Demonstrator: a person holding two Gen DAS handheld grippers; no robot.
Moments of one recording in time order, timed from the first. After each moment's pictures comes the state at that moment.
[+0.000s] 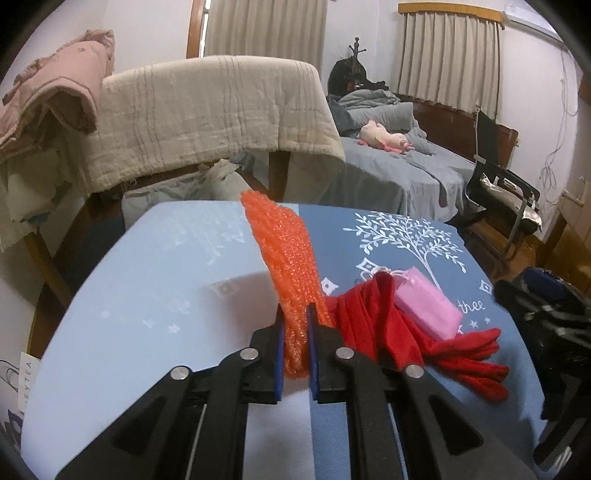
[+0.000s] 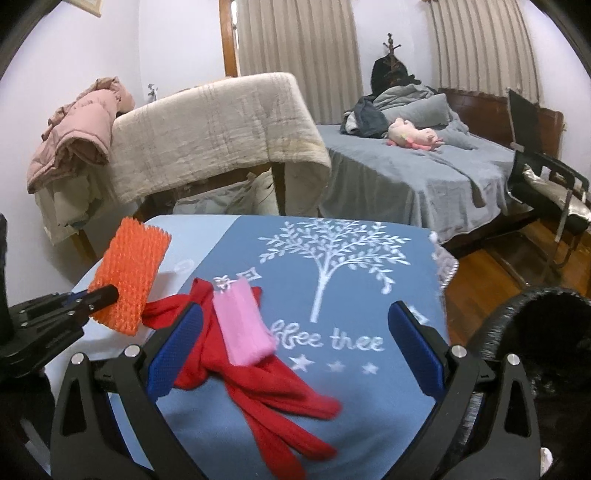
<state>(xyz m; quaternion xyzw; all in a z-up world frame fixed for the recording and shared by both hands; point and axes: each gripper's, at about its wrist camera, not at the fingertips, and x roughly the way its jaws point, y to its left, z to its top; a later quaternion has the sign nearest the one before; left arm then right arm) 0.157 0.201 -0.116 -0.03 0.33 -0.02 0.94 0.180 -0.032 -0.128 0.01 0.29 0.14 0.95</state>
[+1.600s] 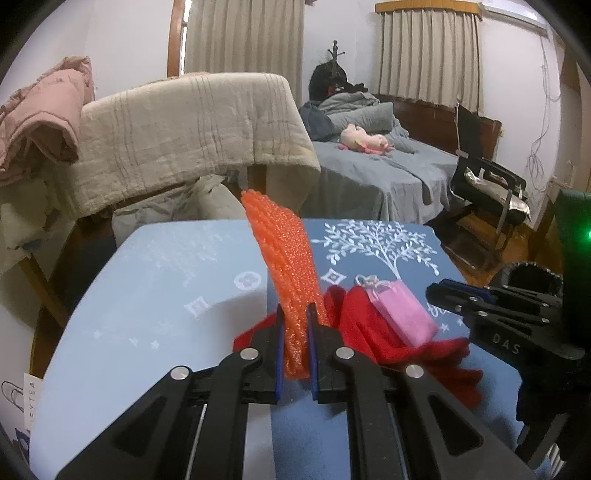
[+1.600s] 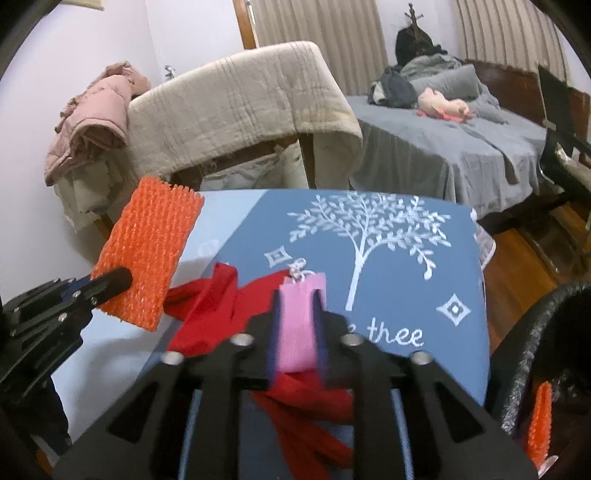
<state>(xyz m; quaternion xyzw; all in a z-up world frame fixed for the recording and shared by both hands) 0.149 0.167 -0.100 -0.01 0.32 -0.04 0.95 0.200 -0.028 -0.135 0.03 0.35 0.20 0.92</state>
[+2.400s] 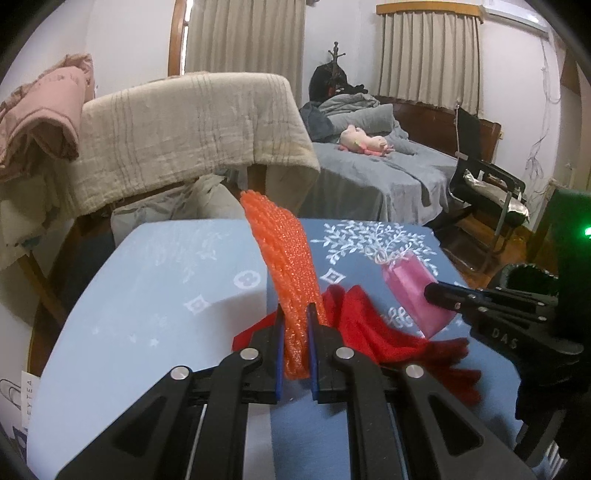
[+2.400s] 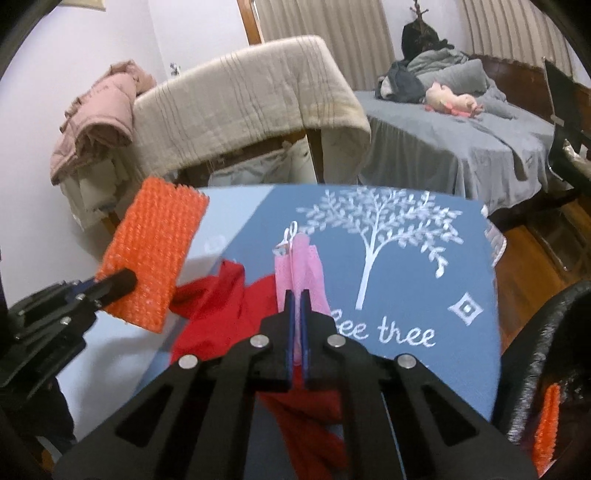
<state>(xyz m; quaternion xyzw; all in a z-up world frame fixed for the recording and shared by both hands) 0.146 0.167 -0.096 -0.01 0.31 -0.04 0.95 0.197 -0.029 -0.131 0.03 0.35 0.22 0.91</state>
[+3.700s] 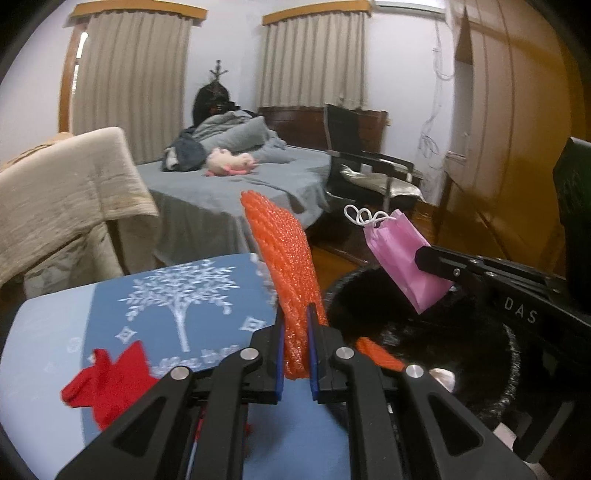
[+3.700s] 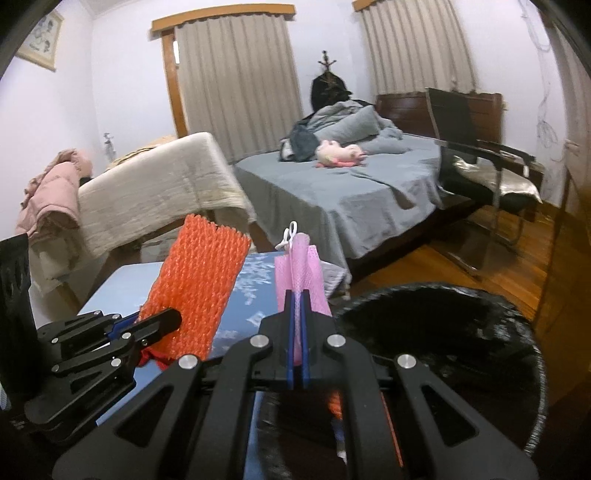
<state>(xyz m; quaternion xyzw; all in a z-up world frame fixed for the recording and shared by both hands) 0.119 -0.040 -0.051 0.04 0.27 -0.25 0.93 0.091 -0.220 -0.060 0.07 0.25 0.05 0.96</state>
